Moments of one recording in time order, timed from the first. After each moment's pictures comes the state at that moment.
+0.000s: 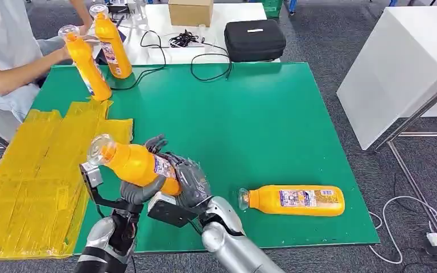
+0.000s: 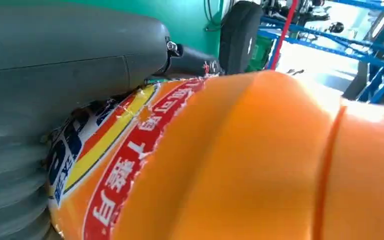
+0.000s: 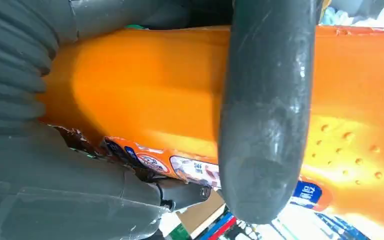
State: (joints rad) left arm -0.14 -0.18 -0.16 -1.26 0.30 -0.29 -0.39; right arm -0.38 0.35 0.68 -0.85 0.61 -0.31 -0.40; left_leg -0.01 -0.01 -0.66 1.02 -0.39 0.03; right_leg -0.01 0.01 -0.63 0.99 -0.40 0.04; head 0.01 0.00
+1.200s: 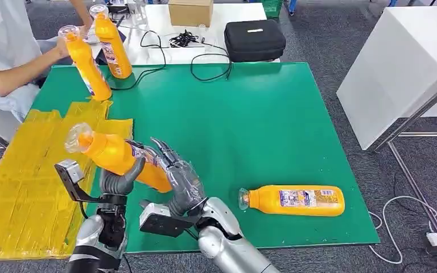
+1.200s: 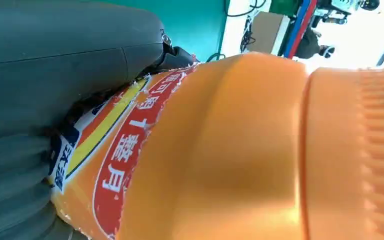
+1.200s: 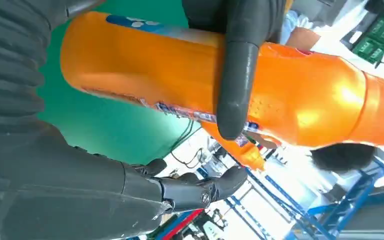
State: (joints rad) left arm -0.15 -0.20 -0.06 -1.30 0.26 -0.12 -0.42; right arm -0.34 0.33 0.71 -0.99 0.65 -0.34 -0.40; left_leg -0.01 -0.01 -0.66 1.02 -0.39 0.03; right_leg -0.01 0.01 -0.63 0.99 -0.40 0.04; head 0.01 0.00
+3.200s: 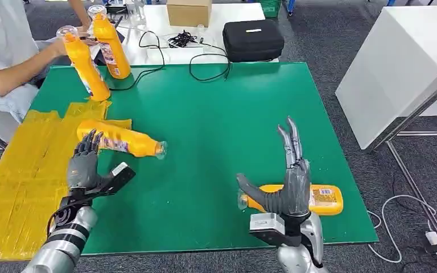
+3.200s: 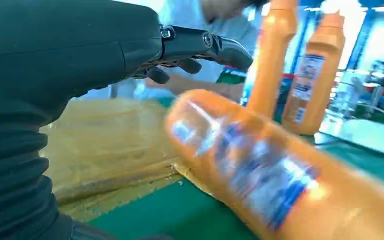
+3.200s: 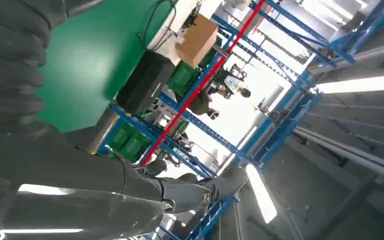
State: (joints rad) left arm -0.41 0.03 0.06 -0.71 -1.09 0.70 -0.38; right arm -0.01 0.05 0.39 -1.69 0.67 -0.49 -0.41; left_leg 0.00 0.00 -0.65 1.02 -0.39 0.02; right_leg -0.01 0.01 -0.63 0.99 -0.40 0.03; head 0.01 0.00
